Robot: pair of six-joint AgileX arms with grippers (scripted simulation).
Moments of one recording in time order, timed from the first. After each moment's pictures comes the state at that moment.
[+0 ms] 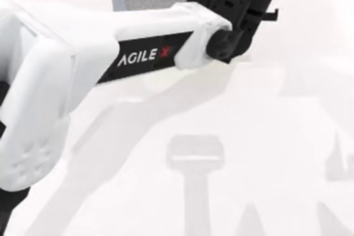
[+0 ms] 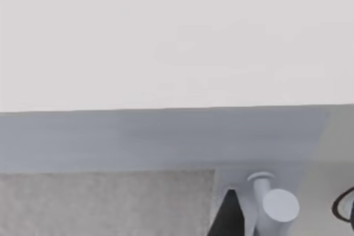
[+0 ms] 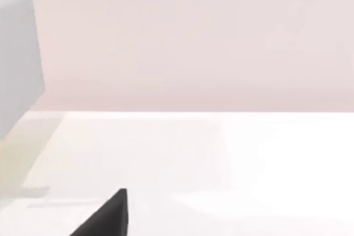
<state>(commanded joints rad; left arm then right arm) -0.72 2.27 1.79 -0.08 -0.65 -0.36 0.00 0.00 0.00 0.00 0.00 0.00</state>
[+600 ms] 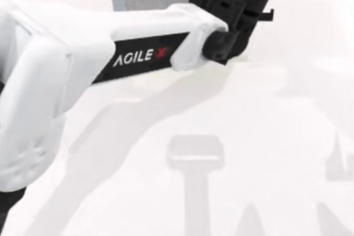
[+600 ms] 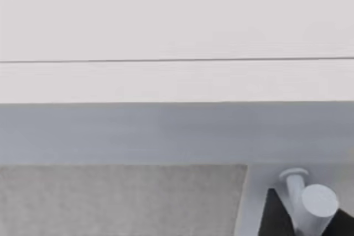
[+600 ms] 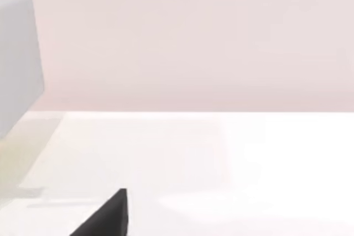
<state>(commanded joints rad) -0.77 2.22 1.71 -0.07 -0.66 -0.36 0.00 0.00 0.00 0.00 0.00 0.00</state>
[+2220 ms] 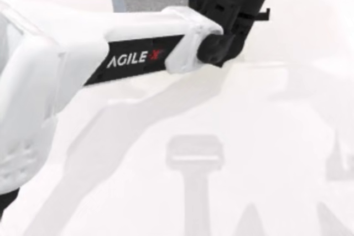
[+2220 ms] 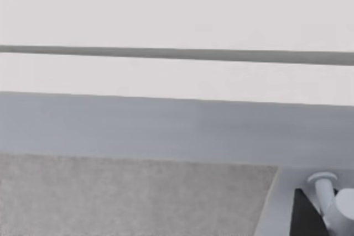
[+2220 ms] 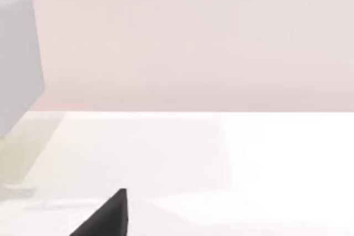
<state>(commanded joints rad) -0.76 2.19 1.66 -0.04 -0.68 -0.38 0.00 0.00 0.00 0.00 0.00 0.00</state>
